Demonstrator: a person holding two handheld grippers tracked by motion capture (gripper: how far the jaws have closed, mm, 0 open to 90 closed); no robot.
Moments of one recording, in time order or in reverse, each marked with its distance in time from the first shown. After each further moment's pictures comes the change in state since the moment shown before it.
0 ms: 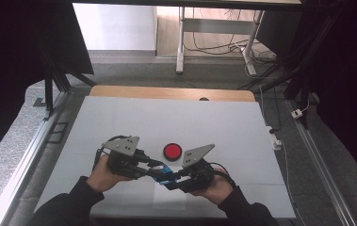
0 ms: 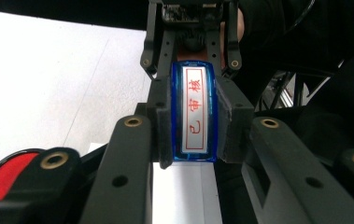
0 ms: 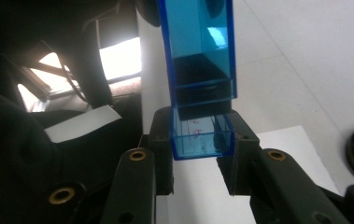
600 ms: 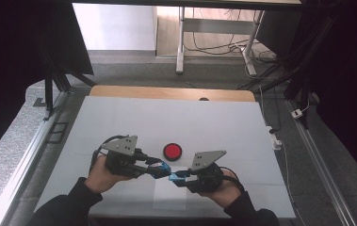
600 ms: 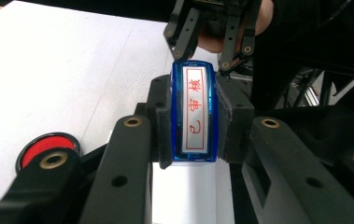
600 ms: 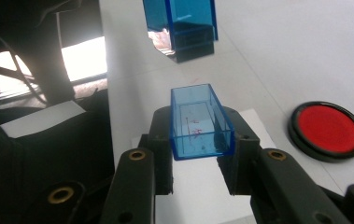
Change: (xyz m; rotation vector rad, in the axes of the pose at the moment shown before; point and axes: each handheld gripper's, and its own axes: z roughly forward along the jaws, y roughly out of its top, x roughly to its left) left arm -0.005 0.001 -0.006 0.024 0.105 -0.031; right arm 0.007 -0.015 -0.019 -0.027 -0.167 -0.024
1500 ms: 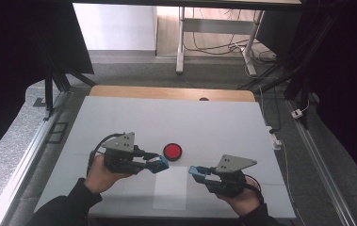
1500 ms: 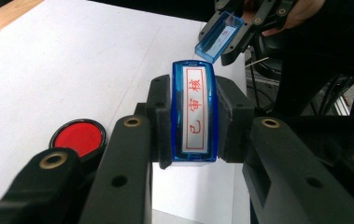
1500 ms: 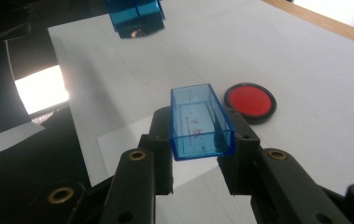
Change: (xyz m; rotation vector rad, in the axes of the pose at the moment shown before) left arm 0.000 0.001 -0.004 0.010 0.107 -0.050; right arm 0.007 -0.027 -0.050 -0.105 -0.229 0.093
